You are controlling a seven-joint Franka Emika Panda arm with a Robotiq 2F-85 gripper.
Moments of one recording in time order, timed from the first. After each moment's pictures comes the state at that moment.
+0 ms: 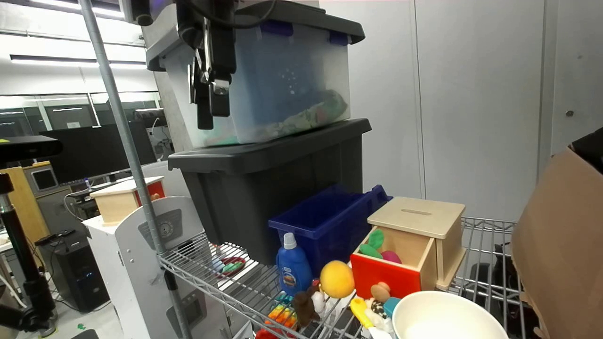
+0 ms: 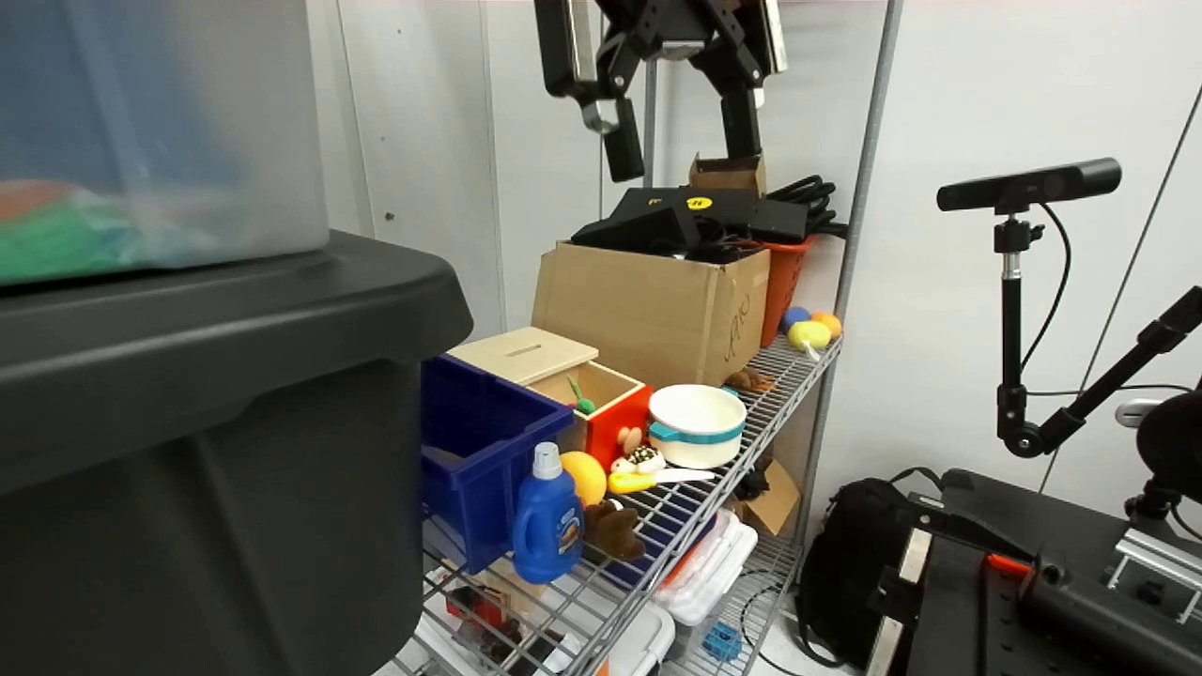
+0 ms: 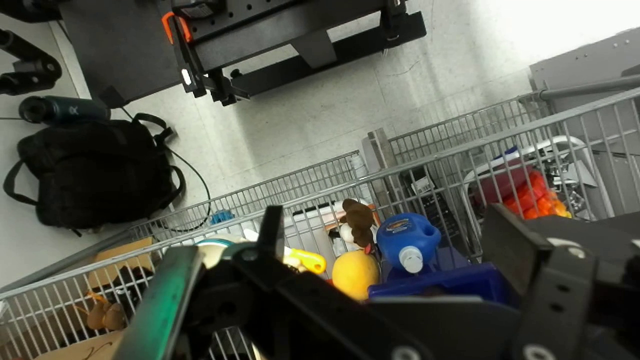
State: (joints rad) arm 0.10 0.09 0.05 -1.94 -0.06 1.78 0.45
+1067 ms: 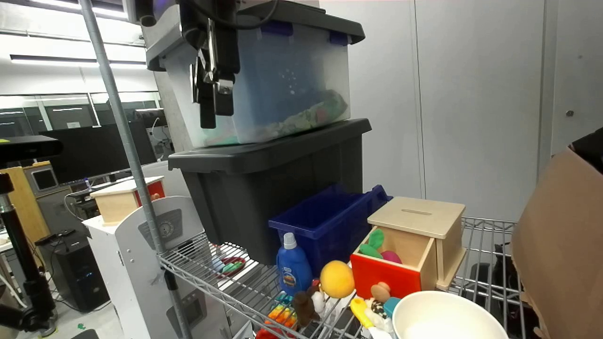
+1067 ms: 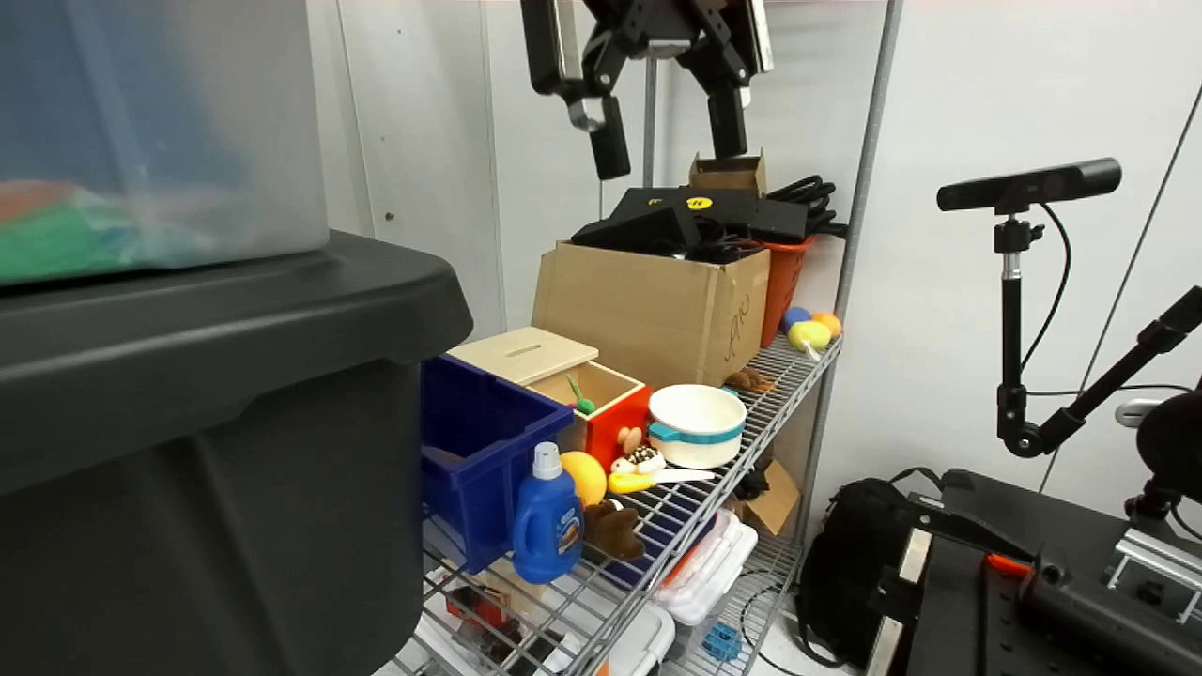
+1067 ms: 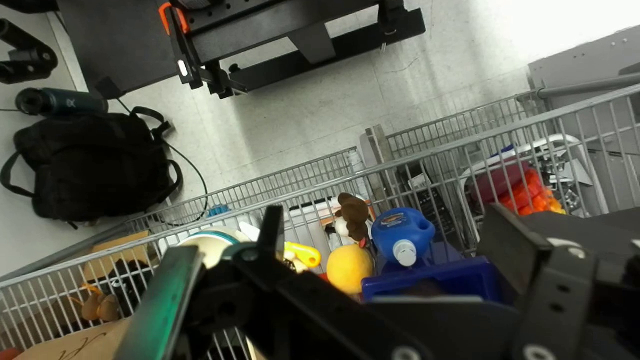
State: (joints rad) arm 0.10 0.10 0.06 -1.91 -0.06 1.78 0.44
